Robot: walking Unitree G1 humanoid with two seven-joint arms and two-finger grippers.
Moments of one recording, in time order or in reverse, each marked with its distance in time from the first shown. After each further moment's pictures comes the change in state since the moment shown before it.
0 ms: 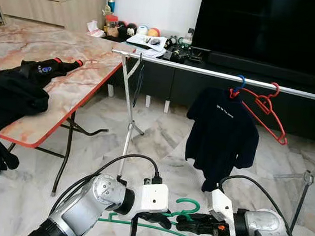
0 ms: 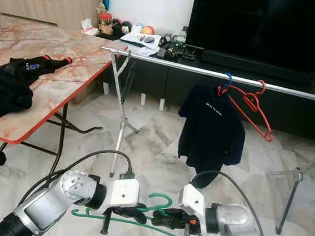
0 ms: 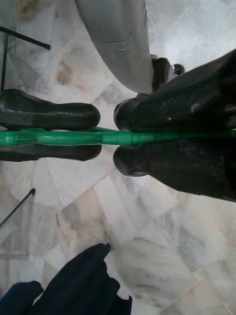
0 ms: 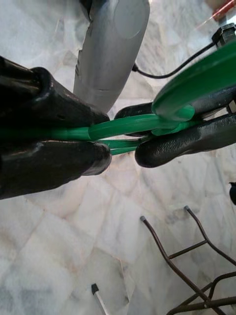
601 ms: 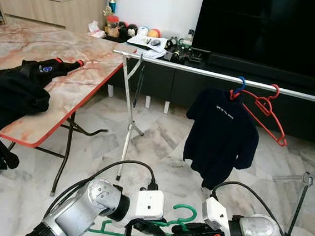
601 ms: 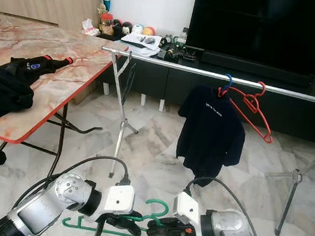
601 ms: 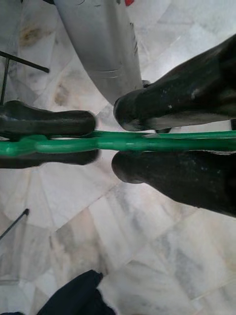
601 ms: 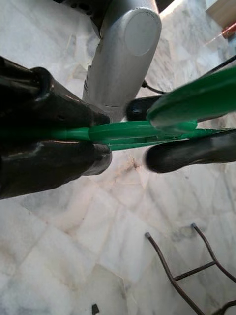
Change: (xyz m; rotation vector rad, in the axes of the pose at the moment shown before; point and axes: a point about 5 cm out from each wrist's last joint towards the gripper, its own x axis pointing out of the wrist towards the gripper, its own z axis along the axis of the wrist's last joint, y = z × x) left arm -0.011 -0.010 -0.012 -0.059 0.028 -0.081; right arm 0.011 0.008 -0.012 0.001 0.047 0.054
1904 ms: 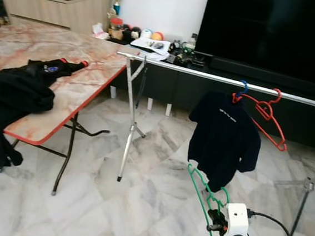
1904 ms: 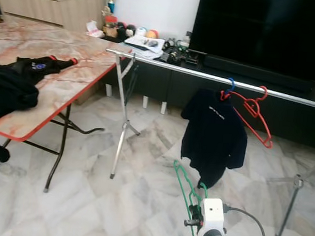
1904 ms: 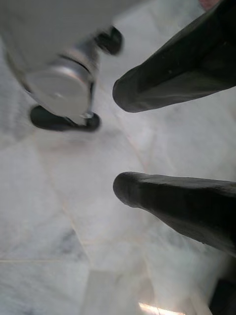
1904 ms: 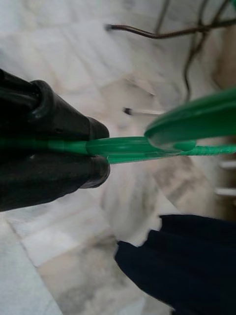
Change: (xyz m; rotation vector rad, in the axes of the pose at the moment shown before) left arm -0.012 -0.204 -0.240 -1.460 0.612 1.070; right arm -0.003 -0.023 -0.072 0.523 -0.119 -1.205
